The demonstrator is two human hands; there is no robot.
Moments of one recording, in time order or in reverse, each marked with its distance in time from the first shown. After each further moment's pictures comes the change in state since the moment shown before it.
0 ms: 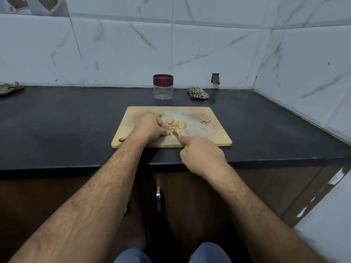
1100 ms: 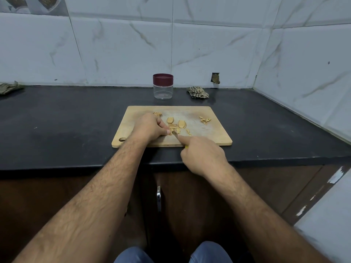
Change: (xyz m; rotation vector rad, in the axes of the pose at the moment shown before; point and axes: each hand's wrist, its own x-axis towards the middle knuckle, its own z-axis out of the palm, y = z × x) left_hand -0.003 0.002 -0.001 0.000 0.031 -0.016; right_hand 0.002 0.001 0.001 -0.037 -0.006 -0.011
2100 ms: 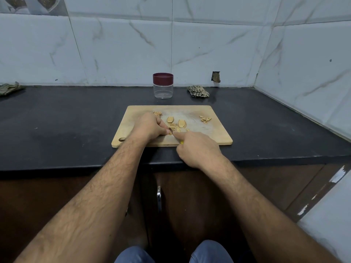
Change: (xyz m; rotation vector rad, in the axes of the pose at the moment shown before) left_hand -0.001 0.001 -0.001 0.008 -0.004 0.000; right_hand 0.014 -0.007 -0.004 -0.035 -0.016 -0.043
